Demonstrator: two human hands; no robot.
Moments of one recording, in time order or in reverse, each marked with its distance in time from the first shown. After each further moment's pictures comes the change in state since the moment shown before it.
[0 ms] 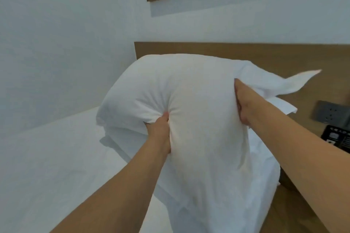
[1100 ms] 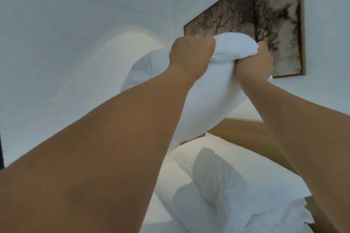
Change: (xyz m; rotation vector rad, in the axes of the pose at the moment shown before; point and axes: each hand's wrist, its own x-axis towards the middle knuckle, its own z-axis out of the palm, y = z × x) left_hand -0.426 0.332 0.100 1.854 0.637 1.883; right_hand -0.306 -0.287 0.051 -0.385 0.326 -0.969
